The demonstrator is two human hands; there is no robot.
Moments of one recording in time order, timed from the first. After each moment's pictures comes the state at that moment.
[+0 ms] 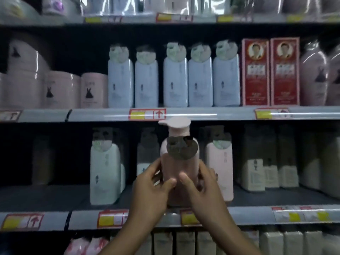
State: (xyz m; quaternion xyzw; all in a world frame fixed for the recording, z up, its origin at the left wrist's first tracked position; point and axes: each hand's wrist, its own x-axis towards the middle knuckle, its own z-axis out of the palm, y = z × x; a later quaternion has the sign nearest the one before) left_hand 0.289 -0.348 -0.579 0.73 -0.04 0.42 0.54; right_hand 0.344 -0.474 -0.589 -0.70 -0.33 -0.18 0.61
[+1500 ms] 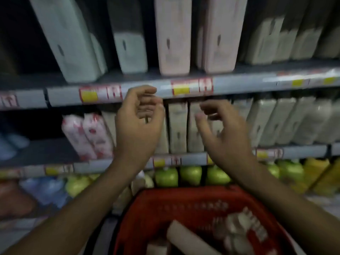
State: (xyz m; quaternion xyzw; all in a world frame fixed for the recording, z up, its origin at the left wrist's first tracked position) left_hand 0.259 -0.365 -0.704 0.76 -0.02 0.46 0.45; right_hand 0.320 -0.528 -0.725 -0.76 -0.34 -0.32 0.45
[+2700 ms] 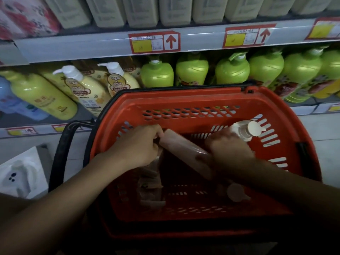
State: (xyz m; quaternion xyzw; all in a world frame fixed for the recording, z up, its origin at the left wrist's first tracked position) left_hand 0.209 -0.354 -0.984 0.95 0.11 -0.20 0.24; right_hand 0.275 -0.578 -1.005 -0.92 -0.33 0.19 -0.09
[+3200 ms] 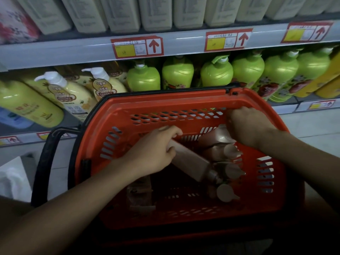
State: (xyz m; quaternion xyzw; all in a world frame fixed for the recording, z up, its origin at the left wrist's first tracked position) left_hand 0.225 -0.398 -1.001 0.94 -0.03 -0.14 0.30; right_hand 0.344 -0.629 -0.978 -0.96 -0.23 0.17 -0.06
